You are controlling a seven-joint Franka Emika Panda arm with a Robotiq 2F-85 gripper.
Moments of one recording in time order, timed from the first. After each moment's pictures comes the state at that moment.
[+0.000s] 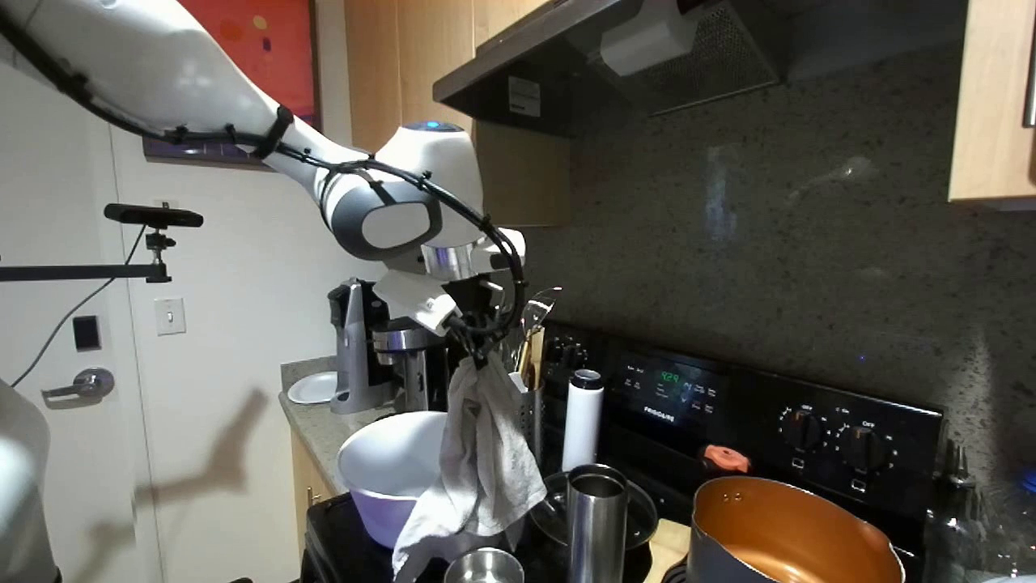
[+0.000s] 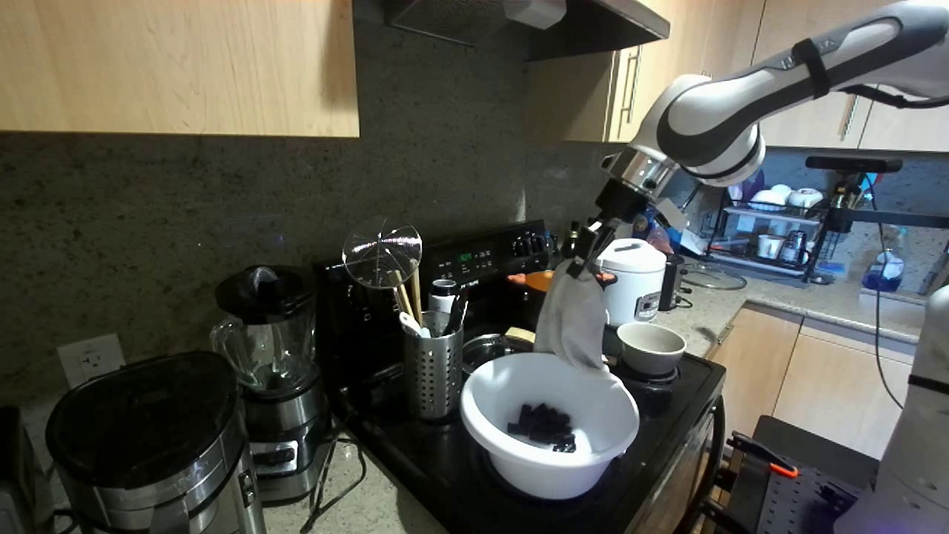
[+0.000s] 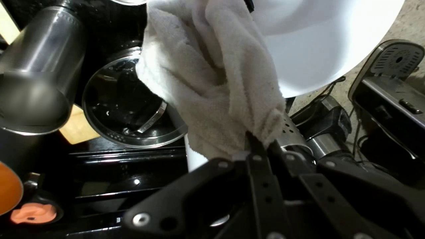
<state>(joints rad) 0.10 -0.41 -0.04 -2.54 0.38 2.49 -0.31</state>
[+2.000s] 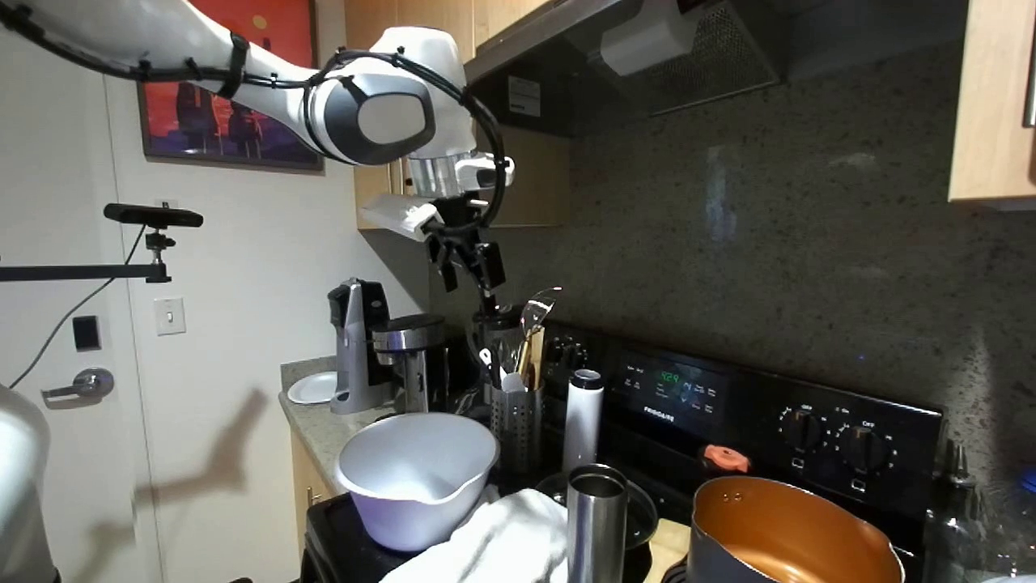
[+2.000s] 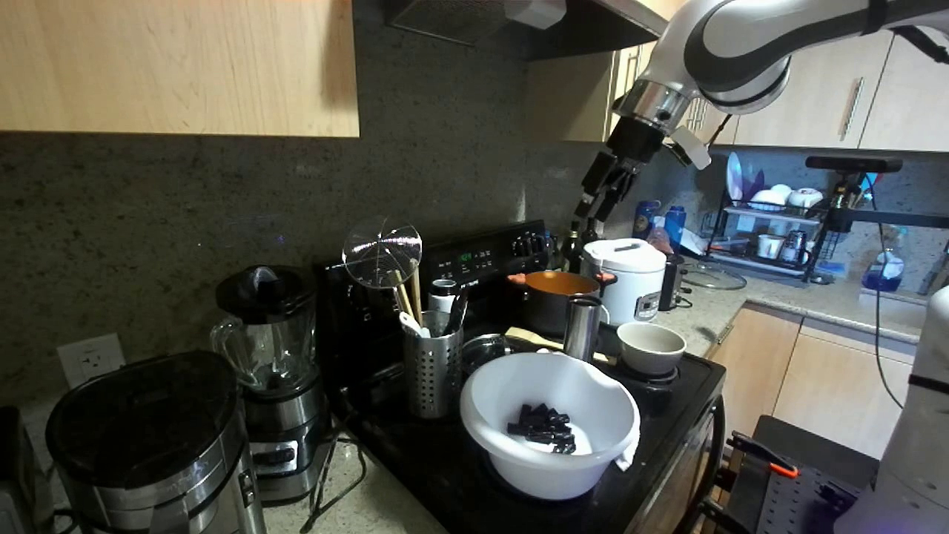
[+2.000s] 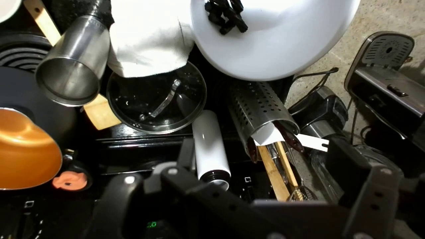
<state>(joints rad) 0.09 -0.50 -0.02 -2.35 0.22 2.20 -0.09</state>
